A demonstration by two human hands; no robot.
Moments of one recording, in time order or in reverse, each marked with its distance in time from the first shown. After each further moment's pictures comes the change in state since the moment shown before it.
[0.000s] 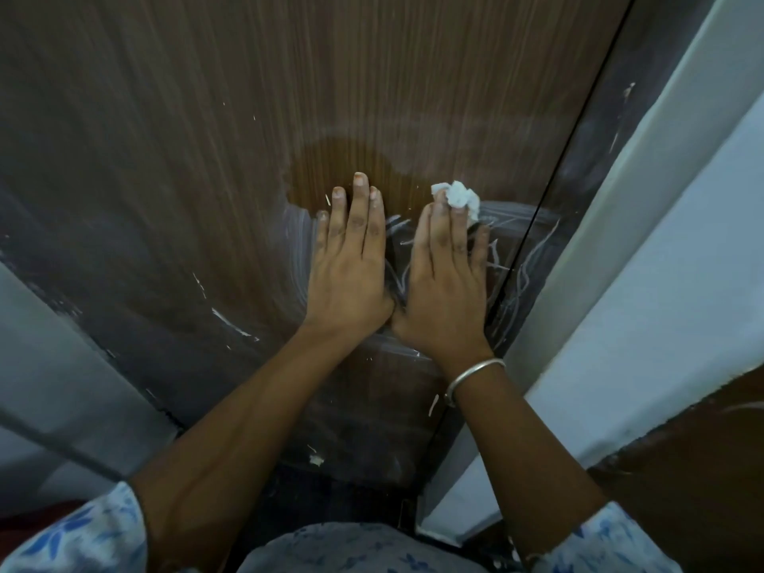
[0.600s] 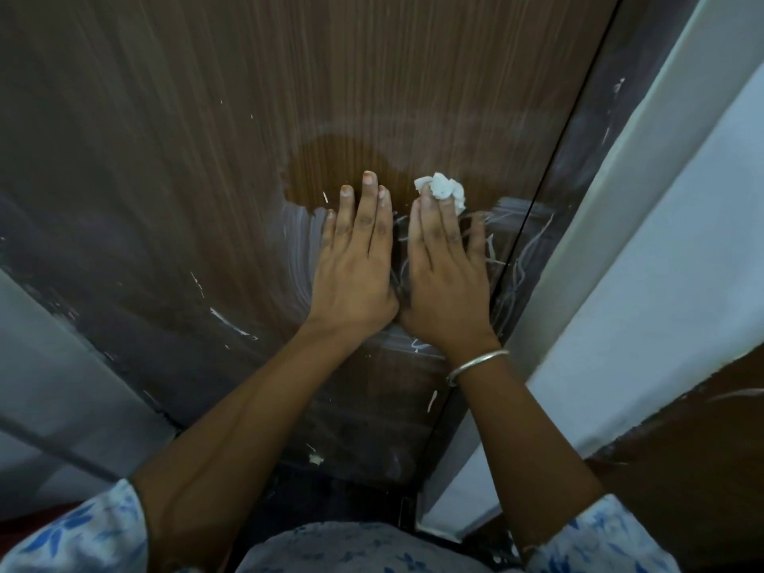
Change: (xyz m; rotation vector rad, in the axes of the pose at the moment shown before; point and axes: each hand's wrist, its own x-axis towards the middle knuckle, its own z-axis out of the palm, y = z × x) left_hand -0.004 0.007 -0.005 -0.053 -0.004 0.052; right_hand 0.002 0.007 -0.001 -0.027 0.029 -0.076
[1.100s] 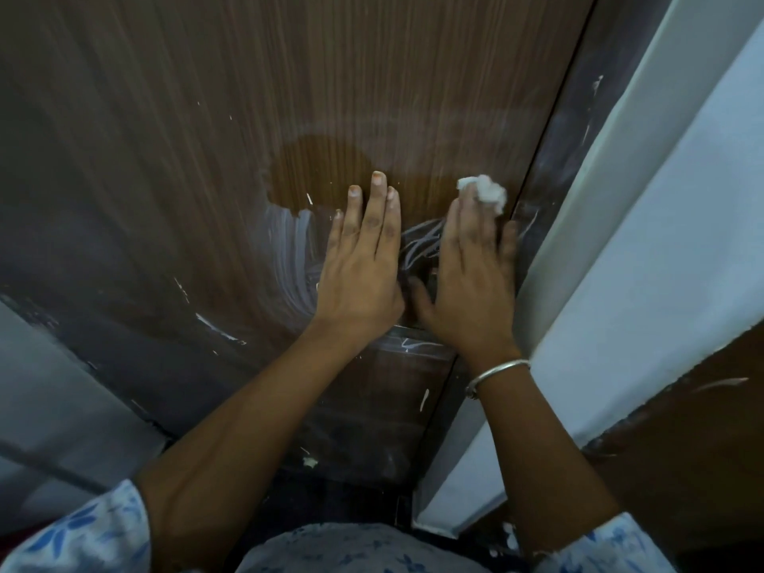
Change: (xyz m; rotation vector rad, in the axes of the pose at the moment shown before) left_hand 0.004 0.015 0.008 0.020 -0.009 0.046; right_hand -0.014 0.027 -0.009 0.030 0.035 0.157
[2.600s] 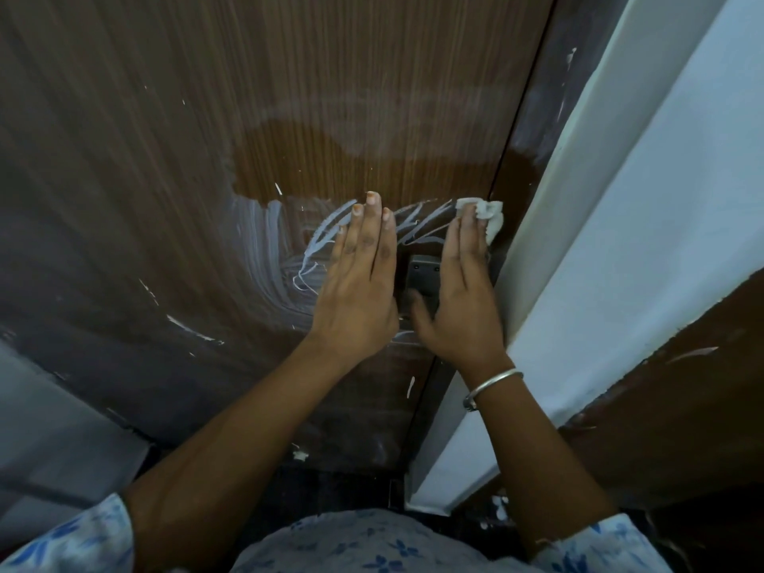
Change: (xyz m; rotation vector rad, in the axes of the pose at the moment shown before) left_hand -0.019 0.005 0.026 -0.096 0.052 0.164; right_hand -0.036 0.014 0.010 0.312 -0.093 0.087
